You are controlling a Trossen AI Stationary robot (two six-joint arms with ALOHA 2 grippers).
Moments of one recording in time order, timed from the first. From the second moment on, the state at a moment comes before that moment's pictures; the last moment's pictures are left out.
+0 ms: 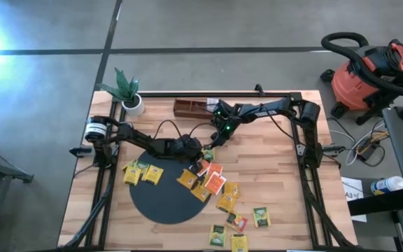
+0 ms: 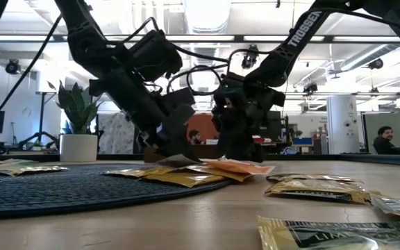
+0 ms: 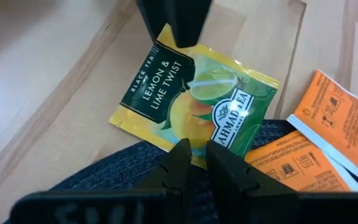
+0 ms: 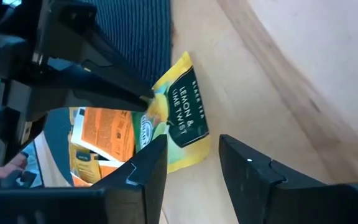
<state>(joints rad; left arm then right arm) 0.02 1.88 0.81 0.25 -0.20 -0.36 -0.44 2.01 1.16 -0.25 -0.70 0.41</state>
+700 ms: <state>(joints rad) 0.04 1.88 0.81 0.32 -0.25 -0.26 -0.43 2.01 1.16 -0.21 -0.68 0.36</state>
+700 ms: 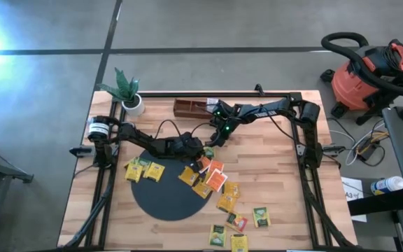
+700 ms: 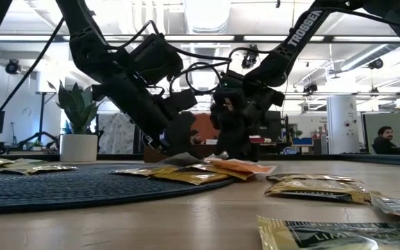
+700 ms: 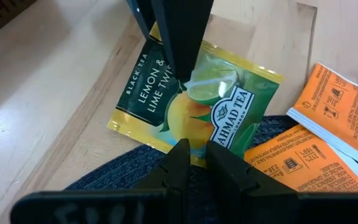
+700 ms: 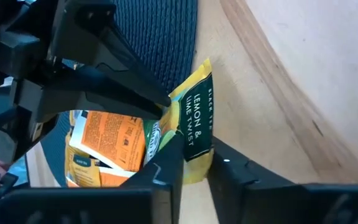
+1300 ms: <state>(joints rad) 0.03 1.67 0.81 0.00 -0.44 -0.51 -0.49 1.84 1.17 -0.21 -0.59 0.16</state>
